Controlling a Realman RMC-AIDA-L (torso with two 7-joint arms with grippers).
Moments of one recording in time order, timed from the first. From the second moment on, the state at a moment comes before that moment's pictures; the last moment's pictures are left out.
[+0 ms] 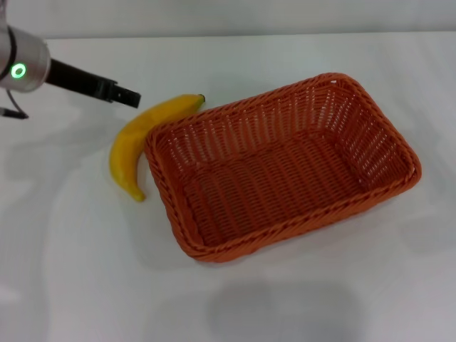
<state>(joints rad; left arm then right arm) -0.67 -2.06 1.11 1.16 2.62 1.26 -2.63 0.33 2.00 -0.64 -0.31 -0.89 -1.51 0.71</state>
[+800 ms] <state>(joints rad) -0.66 -2.07 1.13 1.05 2.55 1.17 -2.61 0.33 2.00 -0.64 -0.30 -0.89 -1.51 0.71</state>
